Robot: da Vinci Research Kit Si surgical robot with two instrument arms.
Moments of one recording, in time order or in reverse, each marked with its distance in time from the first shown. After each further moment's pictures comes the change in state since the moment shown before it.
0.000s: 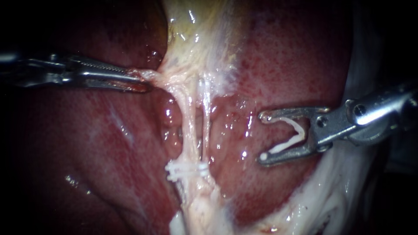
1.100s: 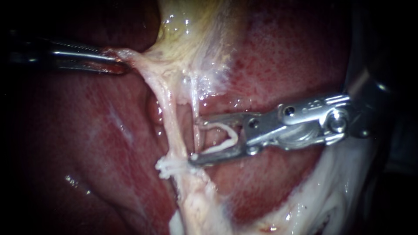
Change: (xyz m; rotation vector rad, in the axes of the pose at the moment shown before) right arm 0.004 0.002 0.013 0.115 0.201 0.285; left arm 0.004 0.001 -0.006 0.022 0.031 0.002
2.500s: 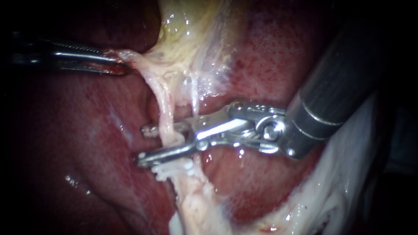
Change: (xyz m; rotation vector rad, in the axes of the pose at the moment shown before) right arm 0.003 0.003 0.006 0.194 0.208 0.218; left arm 0.000 0.000 0.000 0.002 0.000 0.002
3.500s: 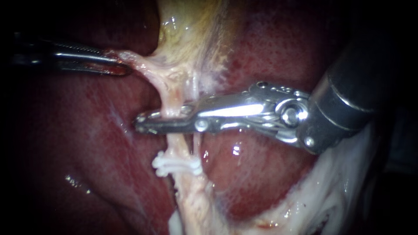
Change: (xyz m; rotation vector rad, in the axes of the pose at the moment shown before) right arm 0.002 -0.003 -0.003 0.009 0.007 0.146; left arm 0.000 0.000 0.000 0.001 0.000 0.000
